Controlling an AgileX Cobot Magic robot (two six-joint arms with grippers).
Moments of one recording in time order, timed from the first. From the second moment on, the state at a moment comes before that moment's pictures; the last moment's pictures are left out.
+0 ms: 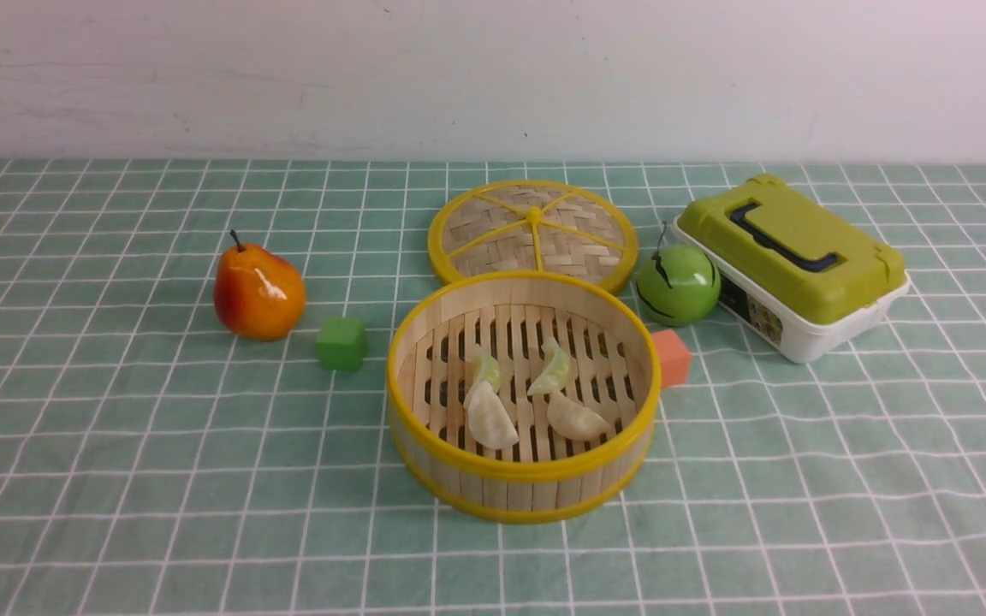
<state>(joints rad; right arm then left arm) -0.02 -0.01 0.02 0.01 0.38 0.12 -0.49 0.28 -0.63 0.23 0.78 -0.49</state>
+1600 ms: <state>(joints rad) -0.02 -0.01 0.02 0.02 0.38 0.12 0.08 -0.01 0.03 0.01 0.38 -0.28</state>
